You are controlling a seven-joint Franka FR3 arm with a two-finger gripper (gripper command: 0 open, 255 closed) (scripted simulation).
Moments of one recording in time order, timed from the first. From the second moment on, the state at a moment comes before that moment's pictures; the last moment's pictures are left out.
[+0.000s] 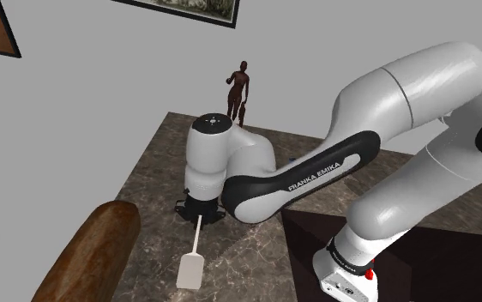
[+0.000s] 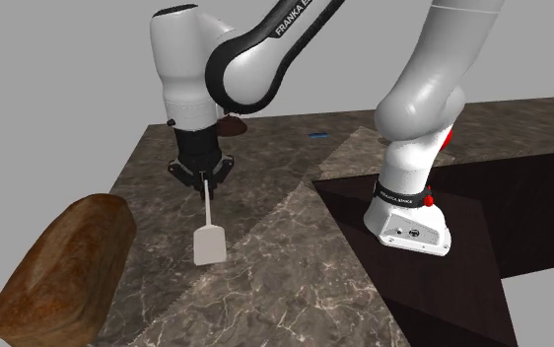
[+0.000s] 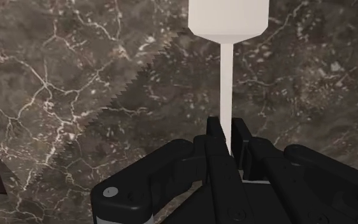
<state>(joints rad) -0.45 -0.12 1.16 -2.38 0.06 2.33 1.56</state>
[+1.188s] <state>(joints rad) -0.34 -0.34 0.99 -2.25 0.24 2.06 1.41</state>
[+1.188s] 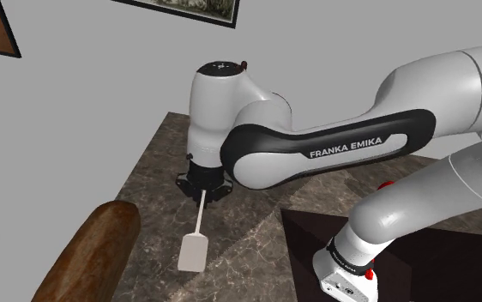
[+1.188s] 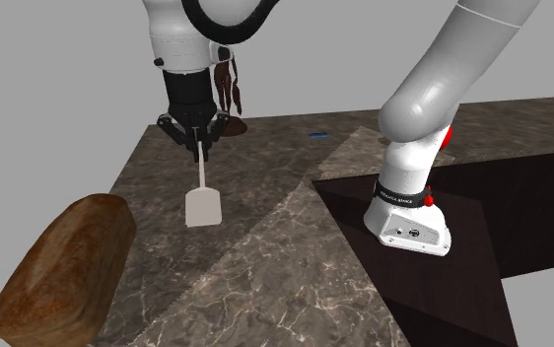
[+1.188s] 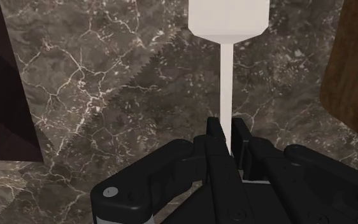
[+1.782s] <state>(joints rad) -0.33 -0.38 0.94 -2.17 0.25 1.93 1.39</state>
